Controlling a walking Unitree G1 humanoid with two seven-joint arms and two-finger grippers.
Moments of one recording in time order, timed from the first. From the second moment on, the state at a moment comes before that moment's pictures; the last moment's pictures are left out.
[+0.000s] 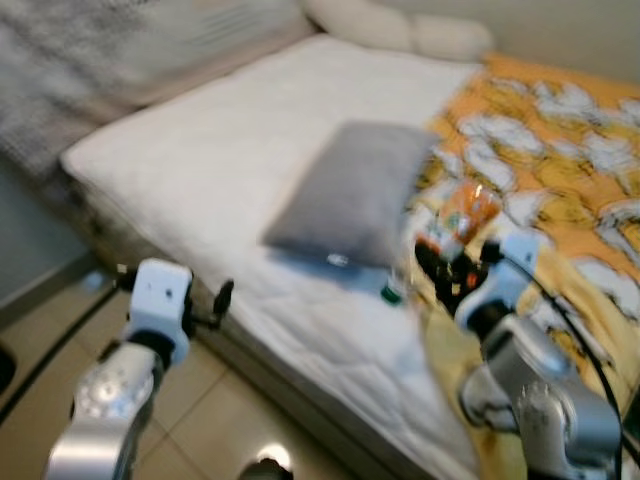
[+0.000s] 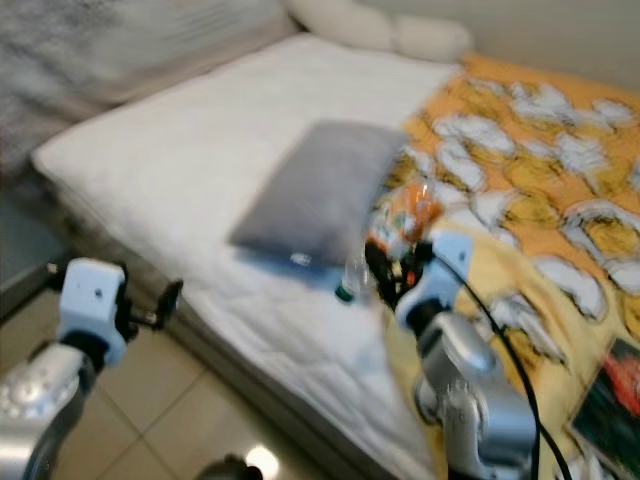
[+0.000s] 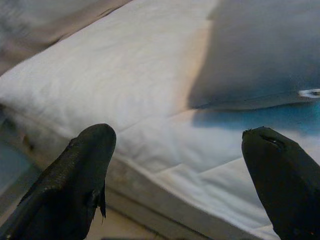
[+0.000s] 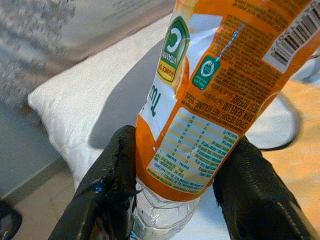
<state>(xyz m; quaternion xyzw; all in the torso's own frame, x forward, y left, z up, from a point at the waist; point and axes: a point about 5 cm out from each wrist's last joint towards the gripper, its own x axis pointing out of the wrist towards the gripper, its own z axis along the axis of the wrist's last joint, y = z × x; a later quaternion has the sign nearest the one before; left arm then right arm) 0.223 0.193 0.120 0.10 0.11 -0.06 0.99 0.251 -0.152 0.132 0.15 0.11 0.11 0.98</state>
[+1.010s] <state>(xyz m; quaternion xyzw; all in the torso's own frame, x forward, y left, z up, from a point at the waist) 0.220 0.178 0.119 0.09 0.12 -0.03 0.99 0.242 -0.153 0.099 0.05 0.16 0.07 0.98</state>
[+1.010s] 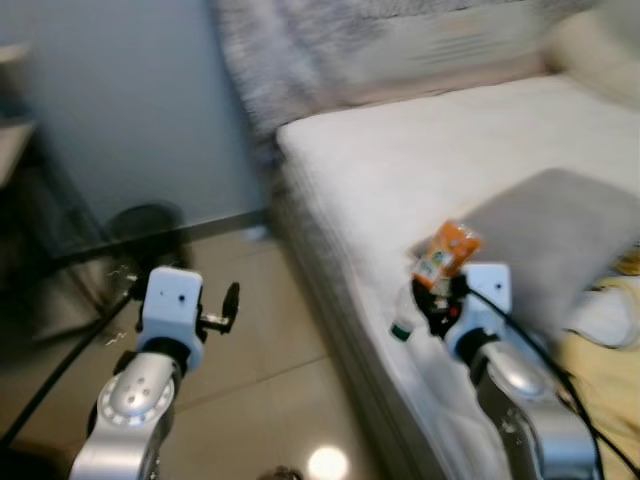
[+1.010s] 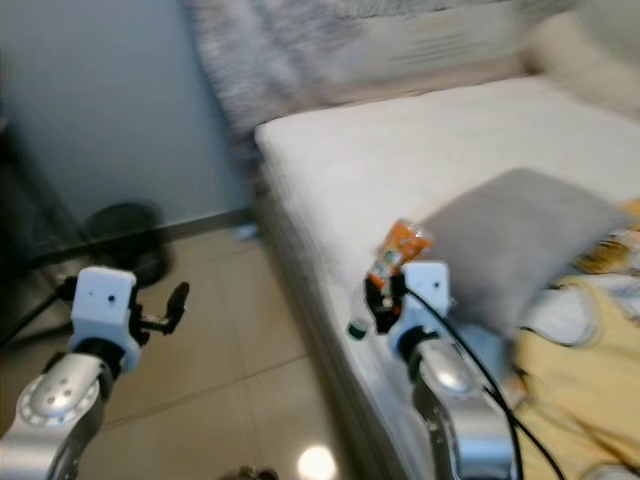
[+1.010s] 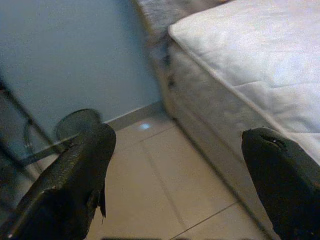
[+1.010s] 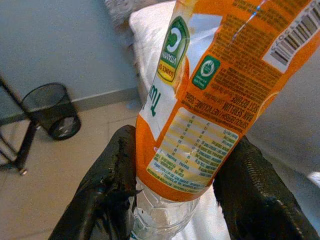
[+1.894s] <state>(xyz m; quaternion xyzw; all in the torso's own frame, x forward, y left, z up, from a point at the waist) 0.229 0.196 0.123 0.10 0.09 -0.03 0.99 0.253 -0.142 0.103 -0.01 0.13 0.08 0.99</state>
